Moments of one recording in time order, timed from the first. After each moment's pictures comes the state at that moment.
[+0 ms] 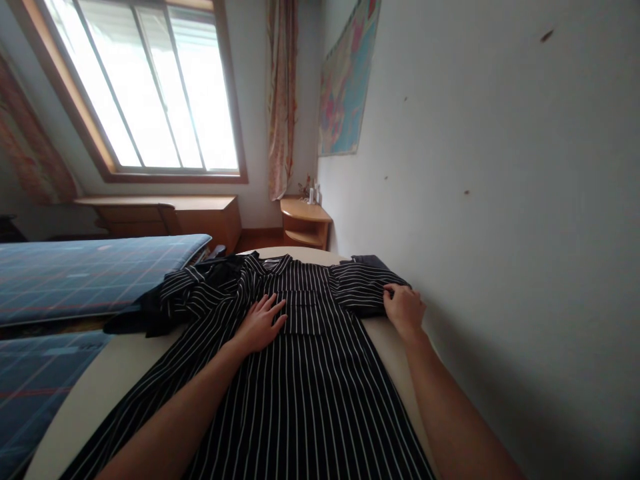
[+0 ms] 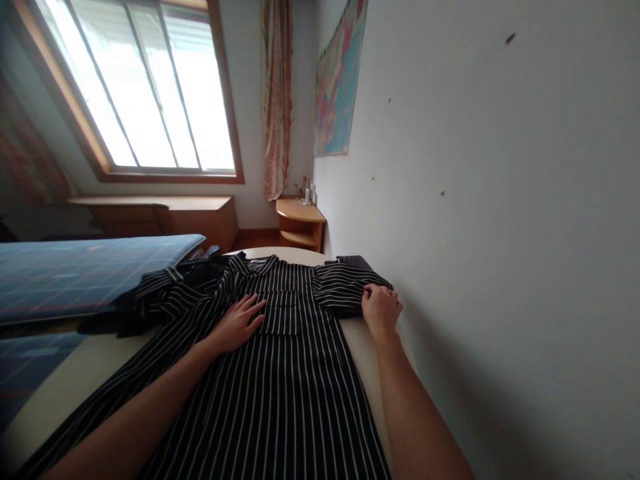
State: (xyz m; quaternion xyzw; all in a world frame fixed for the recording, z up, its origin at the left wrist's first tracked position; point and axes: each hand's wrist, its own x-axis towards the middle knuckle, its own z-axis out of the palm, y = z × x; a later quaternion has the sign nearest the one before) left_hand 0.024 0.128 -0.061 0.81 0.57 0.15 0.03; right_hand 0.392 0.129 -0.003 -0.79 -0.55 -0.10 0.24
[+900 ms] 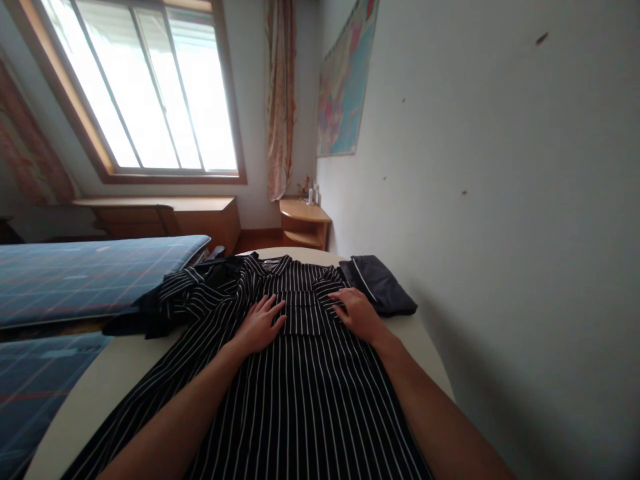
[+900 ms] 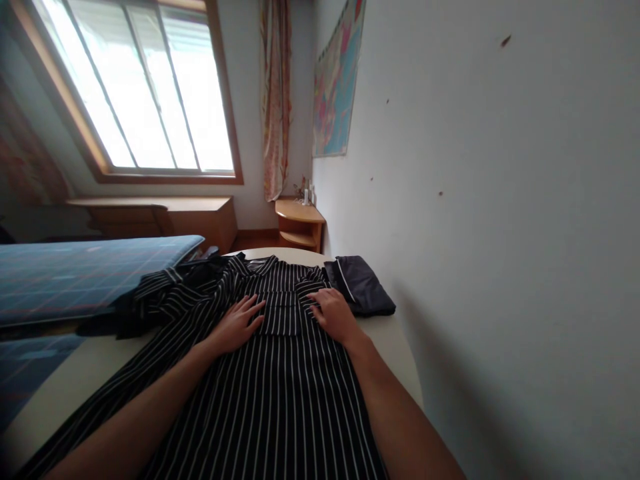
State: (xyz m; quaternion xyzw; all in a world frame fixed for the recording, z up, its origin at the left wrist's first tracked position) left_hand 0.022 0.131 -0.065 0.81 0.56 0.19 0.04; right_hand 0.322 0.125 -0.014 -0.46 -0.85 -0.04 0.26
